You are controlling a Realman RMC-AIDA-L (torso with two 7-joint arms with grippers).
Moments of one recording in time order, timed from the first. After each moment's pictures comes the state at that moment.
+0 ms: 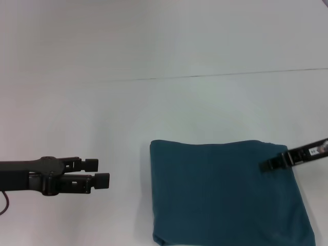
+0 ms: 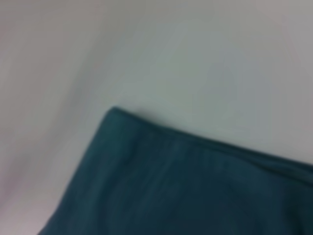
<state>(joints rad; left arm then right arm) -0.54 -2.03 0.64 0.81 2.07 1.86 -1.89 0.61 2.03 -0.74 -0.96 -2.47 -1.58 2.33</state>
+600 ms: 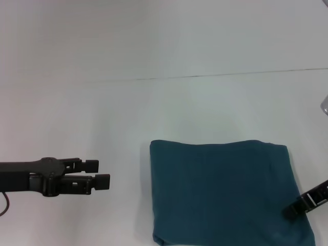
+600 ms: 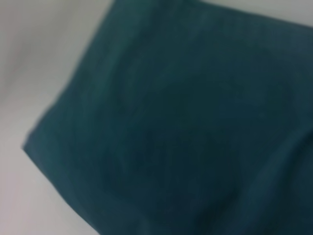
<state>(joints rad) -0.54 -2.03 0.64 0.81 2.07 1.86 -1.90 0.62 2.04 -0.78 -1.01 -2.68 -1.77 2.35</state>
